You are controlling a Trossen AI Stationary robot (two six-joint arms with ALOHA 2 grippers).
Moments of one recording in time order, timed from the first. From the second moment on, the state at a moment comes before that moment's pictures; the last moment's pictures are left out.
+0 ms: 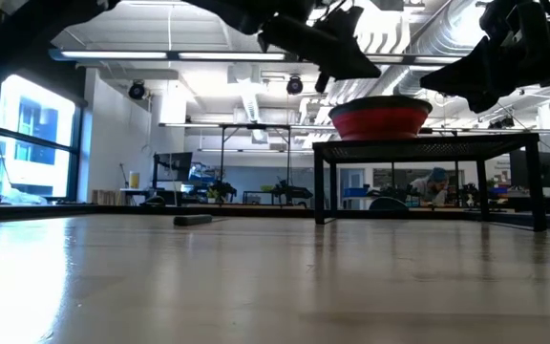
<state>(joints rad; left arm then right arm) 0.35 2.12 2.04 -0.22 0.25 -0.09 0.25 0.58 0.14 0.34 0.52 0.09</state>
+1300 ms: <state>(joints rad) 0.15 1.86 1.67 -0.08 0.19 0.08 0.25 0.58 0.14 0.27 0.58 0.08</state>
